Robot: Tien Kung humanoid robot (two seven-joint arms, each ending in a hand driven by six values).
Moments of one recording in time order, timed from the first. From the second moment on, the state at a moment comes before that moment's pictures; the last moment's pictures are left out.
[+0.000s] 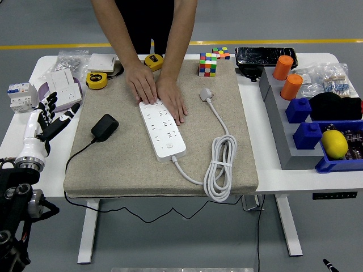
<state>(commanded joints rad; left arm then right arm) -0.13 0.03 -1.55 -1.28 1.47 0.14 0.02 0.11 -0.08 1.57 0.18 -1.54 0.01 -0.05</state>
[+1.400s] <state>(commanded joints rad) -0.38 0.04 -1.27 -0.91 1.93 0.28 0.03 0.11 -0.09 1.57 0.18 -1.55 0.02 -0.06</state>
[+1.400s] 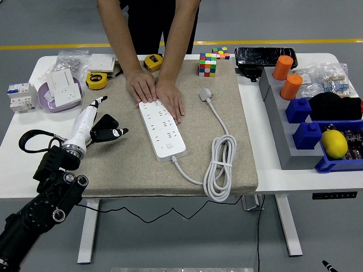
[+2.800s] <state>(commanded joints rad) -0.45 0.01 -1.33 -0.69 2.24 0.42 0.01 0.12 -0.09 1.57 0.18 -1.55 0.02 -0.05</state>
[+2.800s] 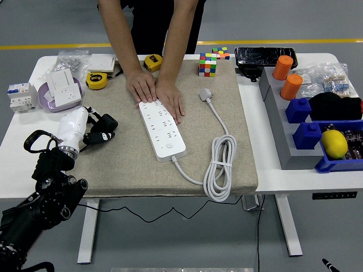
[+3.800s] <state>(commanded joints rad) -0.58 0.21 -0.87 -0.96 1.98 0.39 0.07 0.12 -0.10 1.57 0.18 -1.55 0.02 -0.05</state>
